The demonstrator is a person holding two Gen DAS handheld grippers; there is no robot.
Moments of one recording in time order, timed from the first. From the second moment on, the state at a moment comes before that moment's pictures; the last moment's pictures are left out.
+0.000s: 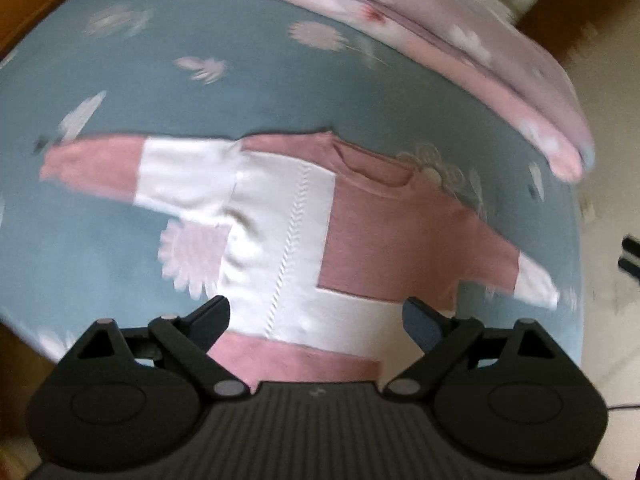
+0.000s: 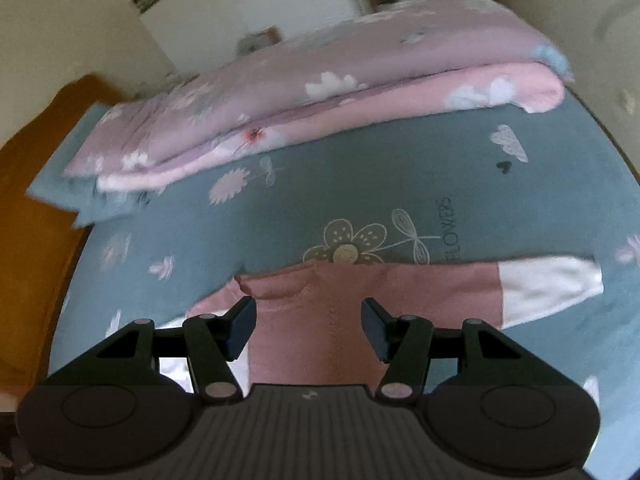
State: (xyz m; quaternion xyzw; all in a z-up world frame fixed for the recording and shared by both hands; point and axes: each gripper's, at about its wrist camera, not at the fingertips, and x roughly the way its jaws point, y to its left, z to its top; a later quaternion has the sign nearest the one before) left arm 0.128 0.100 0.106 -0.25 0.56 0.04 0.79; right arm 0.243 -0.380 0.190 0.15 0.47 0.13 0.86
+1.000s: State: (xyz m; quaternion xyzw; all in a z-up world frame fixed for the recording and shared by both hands) left arm -0.026 -0.041 0.027 -0.41 0.49 0.18 0.75; right arm 0.306 -0.261 0.104 -0.22 0.53 0.34 0.75
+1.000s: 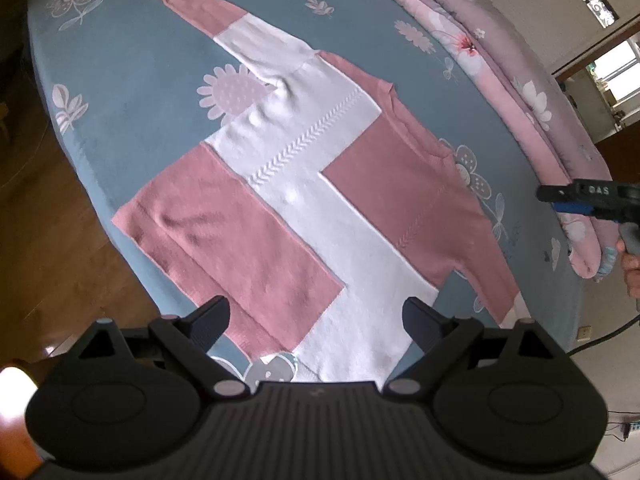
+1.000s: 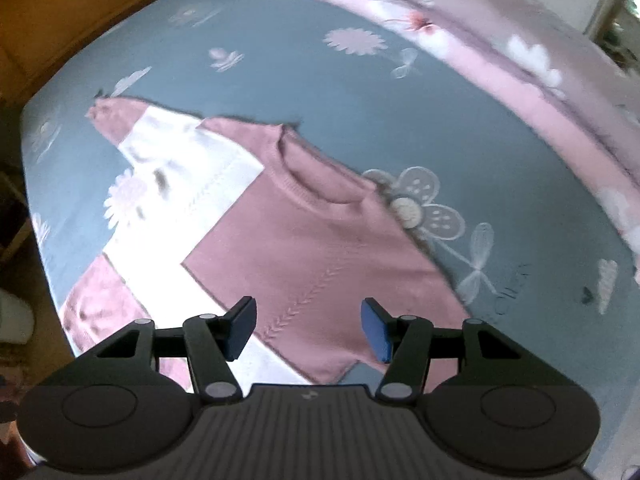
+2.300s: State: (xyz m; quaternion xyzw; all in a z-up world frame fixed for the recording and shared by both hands) left arm 0.197 -0.247 -0.126 -0.35 0.53 0.20 0.74; right arm 0.403 -0.446 -0.107 -0.13 0.55 0.45 0.69
